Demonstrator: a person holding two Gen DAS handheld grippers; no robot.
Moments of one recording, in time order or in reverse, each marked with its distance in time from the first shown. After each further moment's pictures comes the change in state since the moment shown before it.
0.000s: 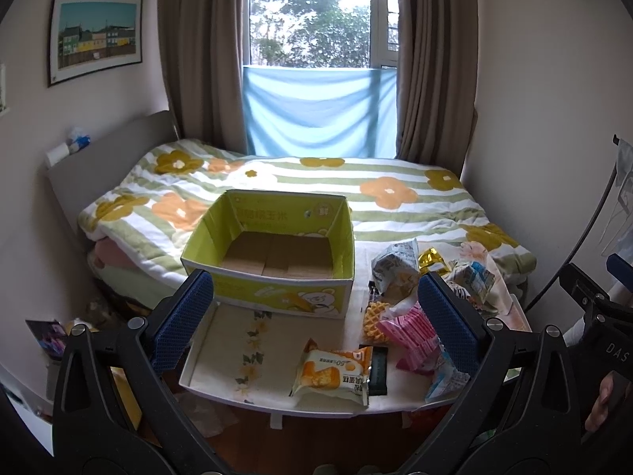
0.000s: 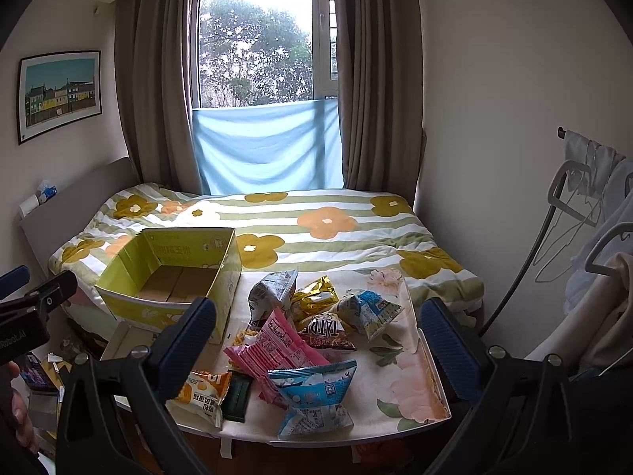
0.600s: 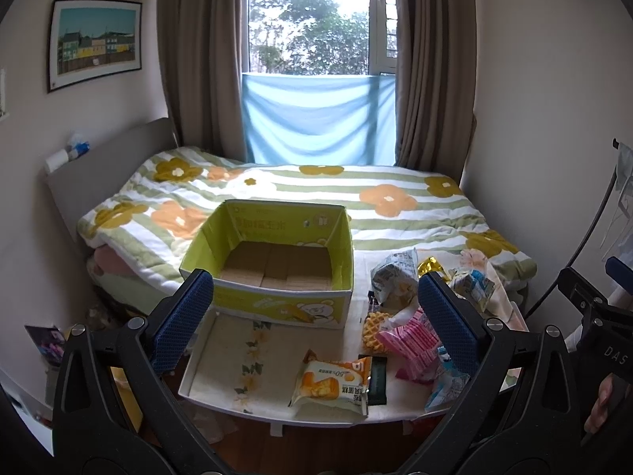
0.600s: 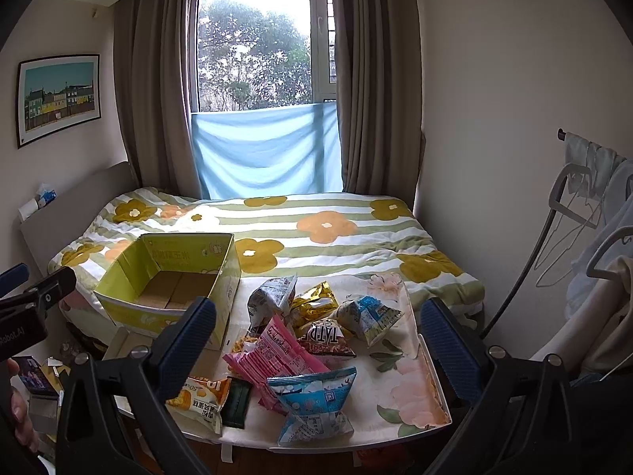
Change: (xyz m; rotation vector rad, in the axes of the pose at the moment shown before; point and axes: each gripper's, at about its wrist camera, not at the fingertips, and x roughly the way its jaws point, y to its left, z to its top) left arm 0.003 -0.003 0.007 0.005 -0.028 0.000; right arm 0.005 -0.002 0.004 0.003 -0.013 0.002
